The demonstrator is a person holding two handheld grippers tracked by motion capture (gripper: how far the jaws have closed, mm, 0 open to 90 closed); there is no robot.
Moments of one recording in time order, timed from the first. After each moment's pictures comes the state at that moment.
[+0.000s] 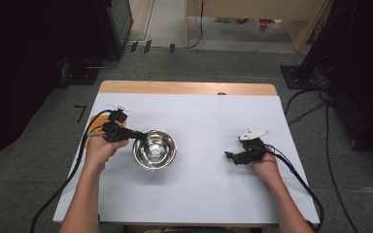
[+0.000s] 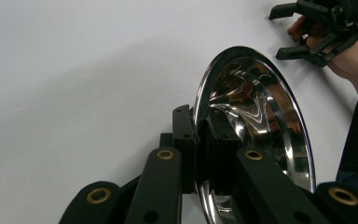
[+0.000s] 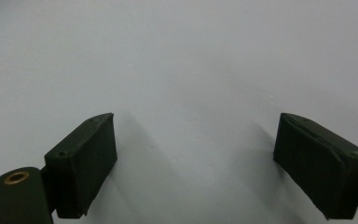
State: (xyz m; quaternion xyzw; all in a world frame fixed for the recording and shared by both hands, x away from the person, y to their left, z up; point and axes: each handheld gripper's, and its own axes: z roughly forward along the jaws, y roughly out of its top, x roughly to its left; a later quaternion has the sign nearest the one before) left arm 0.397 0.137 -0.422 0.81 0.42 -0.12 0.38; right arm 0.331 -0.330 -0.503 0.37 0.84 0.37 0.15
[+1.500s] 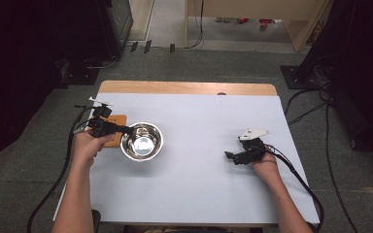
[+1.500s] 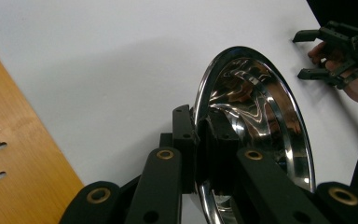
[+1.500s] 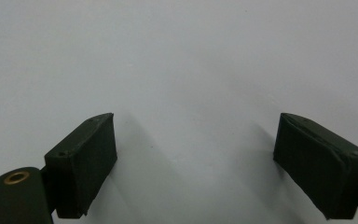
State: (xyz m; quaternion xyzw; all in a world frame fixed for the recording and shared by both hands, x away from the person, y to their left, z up) left arm 0.412 0.181 -0.422 0.79 0.47 -0.11 0.39; right arm 0.331 -0.330 -0.503 0.37 0.84 0.37 0.15
